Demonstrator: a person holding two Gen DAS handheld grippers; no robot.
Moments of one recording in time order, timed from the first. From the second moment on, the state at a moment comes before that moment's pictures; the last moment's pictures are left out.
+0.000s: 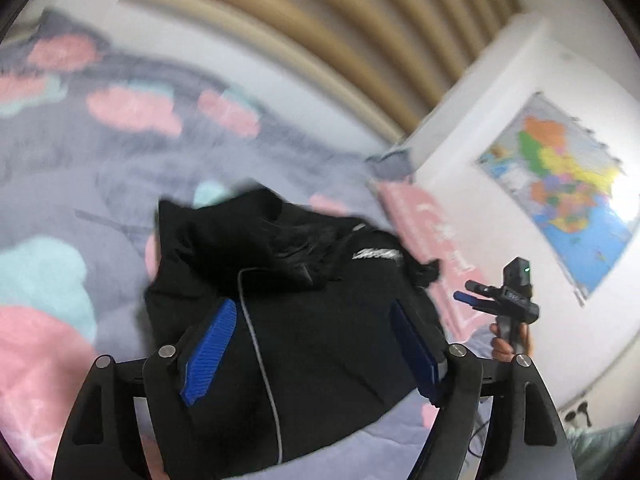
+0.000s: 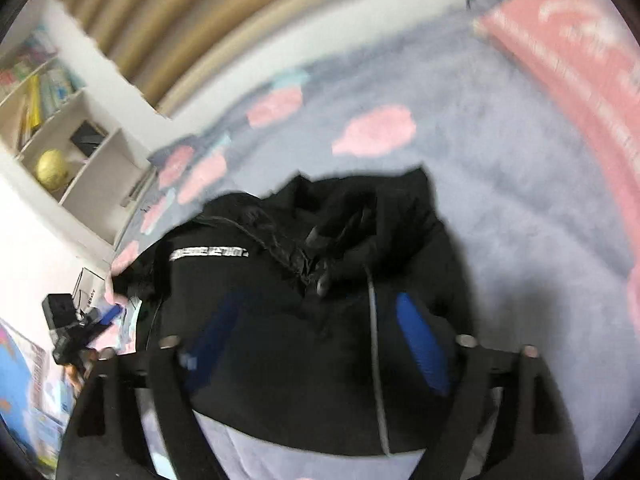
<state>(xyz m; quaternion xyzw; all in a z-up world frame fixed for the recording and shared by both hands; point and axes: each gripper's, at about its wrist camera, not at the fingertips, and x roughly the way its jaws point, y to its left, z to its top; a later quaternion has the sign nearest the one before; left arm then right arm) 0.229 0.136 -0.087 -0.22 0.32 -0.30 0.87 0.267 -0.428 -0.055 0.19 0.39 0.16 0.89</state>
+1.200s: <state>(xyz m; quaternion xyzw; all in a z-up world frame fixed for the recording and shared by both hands) 0.327 0.142 -0.089 -0.24 0.32 -0.23 0.89 0.351 -0.401 -0.049 -0.01 0.32 0.15 0.94</state>
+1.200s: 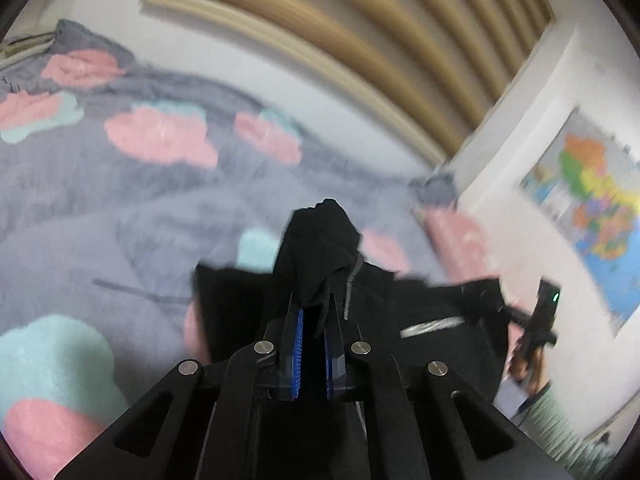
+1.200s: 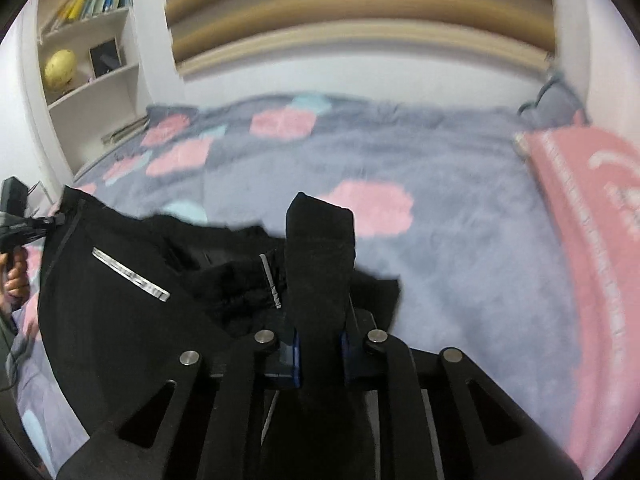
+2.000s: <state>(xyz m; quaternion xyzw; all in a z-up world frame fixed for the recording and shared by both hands) 0.440 0.138 -0.169 -0.24 0.46 -0.04 0.85 0.467 -0.375 -0.145 -0.02 0.48 -0.03 0.88</state>
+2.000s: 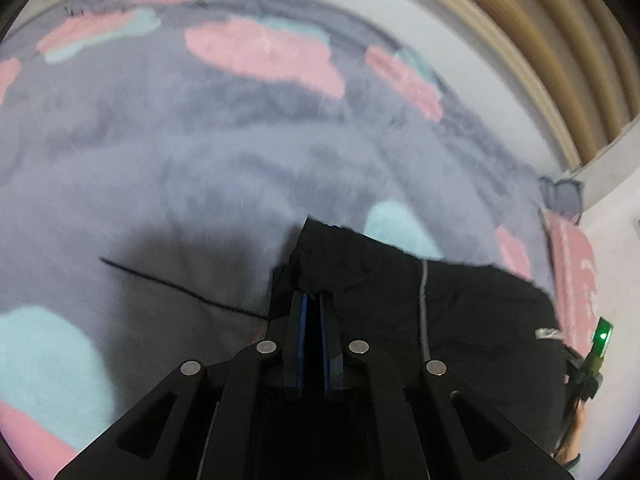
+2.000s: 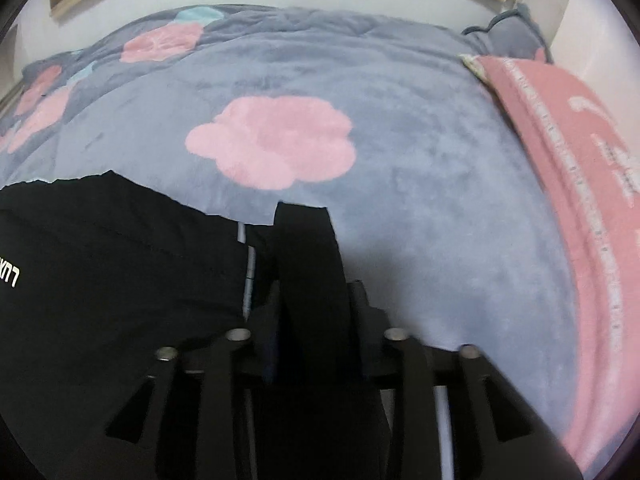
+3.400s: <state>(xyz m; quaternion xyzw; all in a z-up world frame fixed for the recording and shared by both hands) 0.410 -0.038 -0.139 -0.13 0.52 -0.13 0.83 0.426 -0.268 -0.129 0.07 0.52 0.09 0.84</state>
